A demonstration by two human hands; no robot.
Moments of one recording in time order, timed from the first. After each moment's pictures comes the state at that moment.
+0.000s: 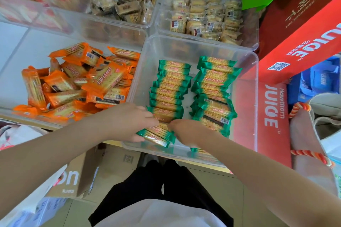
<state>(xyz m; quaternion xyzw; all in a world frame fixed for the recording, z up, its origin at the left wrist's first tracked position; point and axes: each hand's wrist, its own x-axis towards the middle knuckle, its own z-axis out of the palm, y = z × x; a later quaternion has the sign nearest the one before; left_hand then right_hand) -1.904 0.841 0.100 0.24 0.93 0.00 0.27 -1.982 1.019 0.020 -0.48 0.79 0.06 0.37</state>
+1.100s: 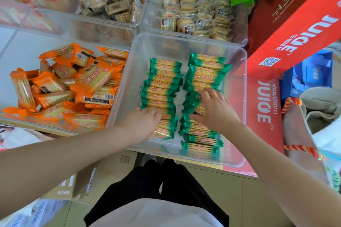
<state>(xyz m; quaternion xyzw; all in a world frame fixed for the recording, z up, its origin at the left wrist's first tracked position) -1.914 0.893 0.051 0.09 0.96 -0.06 0.26 -2.030 1.086 0.056 -0.33 0.92 -0.05 0.20</state>
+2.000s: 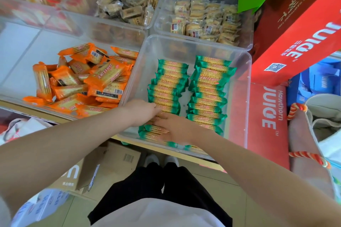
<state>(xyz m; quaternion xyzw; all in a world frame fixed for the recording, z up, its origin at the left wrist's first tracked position) -1.926 0.873 0.063 0.11 0.94 -0.09 0.32 -1.972 1.021 0.046 -0.55 0.74 -0.07 0.37</state>
